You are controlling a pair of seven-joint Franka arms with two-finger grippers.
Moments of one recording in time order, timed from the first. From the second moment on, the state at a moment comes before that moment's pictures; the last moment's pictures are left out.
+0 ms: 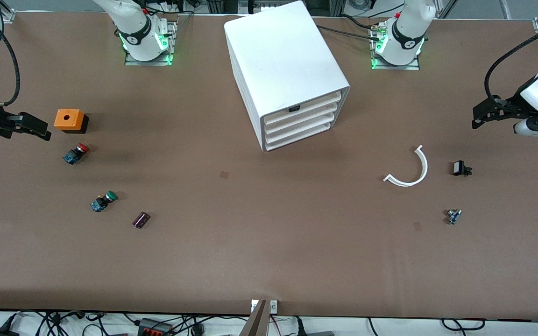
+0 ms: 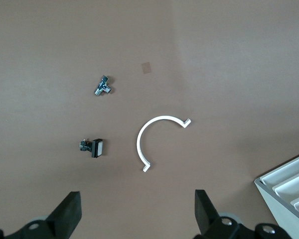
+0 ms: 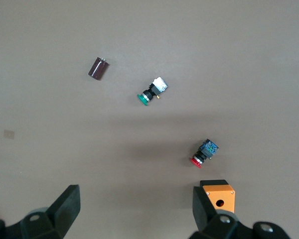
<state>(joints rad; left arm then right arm) 0.02 -0.01 -0.02 -1.69 0.01 1.68 0.11 0.00 0.09 -0.06 -1.61 -0.01 1.68 -0.01</state>
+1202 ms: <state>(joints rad) 0.00 0.02 -0.03 -1.67 -0.15 1.40 0.11 0.08 0.11 -0.05 -1.62 -0.01 1.69 -0.01</state>
